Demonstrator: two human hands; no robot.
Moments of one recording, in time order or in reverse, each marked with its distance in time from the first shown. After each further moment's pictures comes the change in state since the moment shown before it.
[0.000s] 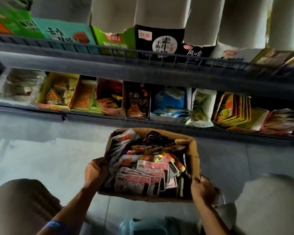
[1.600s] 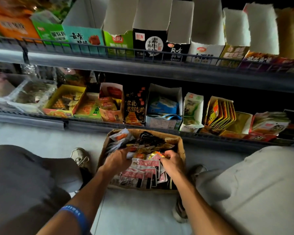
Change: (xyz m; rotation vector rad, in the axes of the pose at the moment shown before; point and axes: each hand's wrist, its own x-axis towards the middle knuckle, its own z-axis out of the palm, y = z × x) left_hand 0.011 0.040 0.065 0.367 -0.105 0.487; right_hand -0.042 -0.073 0.008 0.230 -0.201 -0.481
